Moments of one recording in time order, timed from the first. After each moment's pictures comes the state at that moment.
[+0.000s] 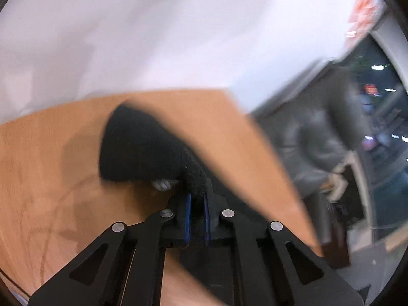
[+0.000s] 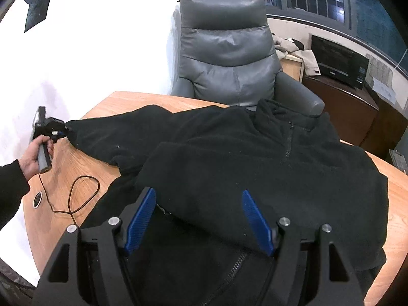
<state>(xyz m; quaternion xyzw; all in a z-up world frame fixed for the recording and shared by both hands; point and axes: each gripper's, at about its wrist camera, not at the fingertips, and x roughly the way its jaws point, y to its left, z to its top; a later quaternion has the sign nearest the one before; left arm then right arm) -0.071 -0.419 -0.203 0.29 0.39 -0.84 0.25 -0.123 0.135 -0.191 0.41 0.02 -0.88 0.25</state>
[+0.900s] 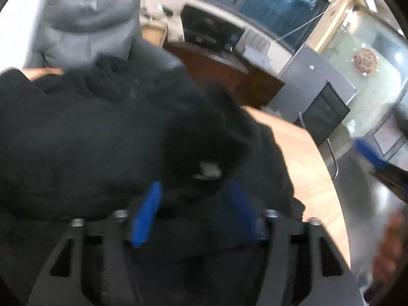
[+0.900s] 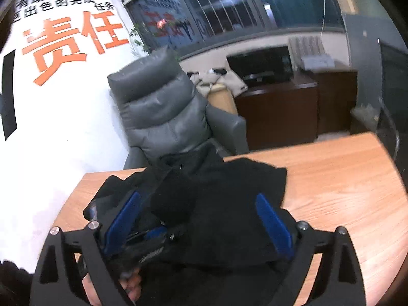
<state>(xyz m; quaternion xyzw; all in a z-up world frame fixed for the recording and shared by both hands) -0.170 0.208 -0.201 0.42 0.14 -0.88 -0.16 -0.119 0.397 -0.140 0.34 -0.17 -0.91 0.15</state>
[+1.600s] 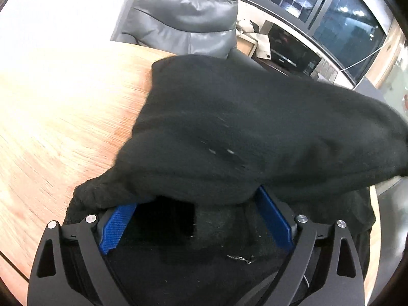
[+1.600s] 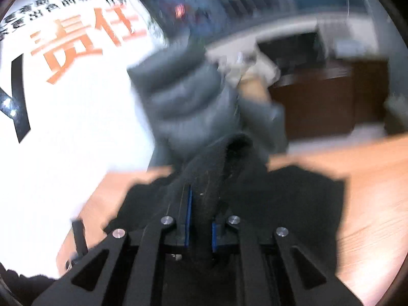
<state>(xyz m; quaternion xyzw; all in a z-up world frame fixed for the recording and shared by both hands) -0.168 -0.037 -0.268 0.44 0.18 -0.88 0.01 -0.171 0.354 -0.154 0.32 -0.19 -0.91 0.19</state>
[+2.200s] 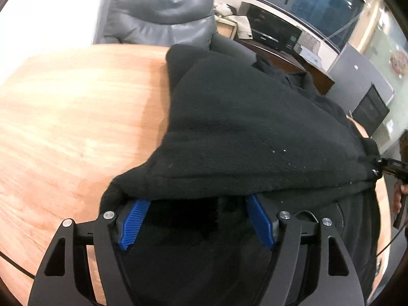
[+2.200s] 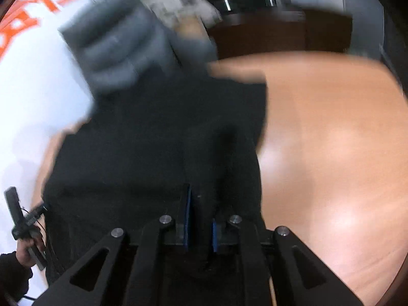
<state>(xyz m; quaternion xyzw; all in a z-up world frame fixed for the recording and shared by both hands) -0.146 -0.061 -0.251 0.47 0.11 -0.88 -0.04 -0.168 0.398 -0.266 0.51 -0.17 -0.84 0.10</state>
